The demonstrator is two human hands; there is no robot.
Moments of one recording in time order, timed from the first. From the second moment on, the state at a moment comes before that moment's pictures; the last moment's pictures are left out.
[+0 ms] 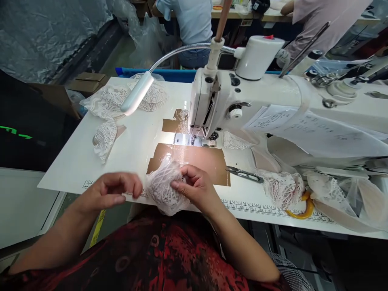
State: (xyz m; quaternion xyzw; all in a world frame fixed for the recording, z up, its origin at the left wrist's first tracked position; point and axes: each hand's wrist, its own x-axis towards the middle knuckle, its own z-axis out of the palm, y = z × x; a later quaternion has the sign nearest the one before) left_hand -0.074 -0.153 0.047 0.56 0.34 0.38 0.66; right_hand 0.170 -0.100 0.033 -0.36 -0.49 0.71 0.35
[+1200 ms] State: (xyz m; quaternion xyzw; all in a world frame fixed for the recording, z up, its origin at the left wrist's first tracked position) left_hand -0.040 -0.126 0.044 0.66 0.45 0.28 0.53; right_hand 0.156 -0.098 0.028 -0.41 -0.67 0.54 0.31
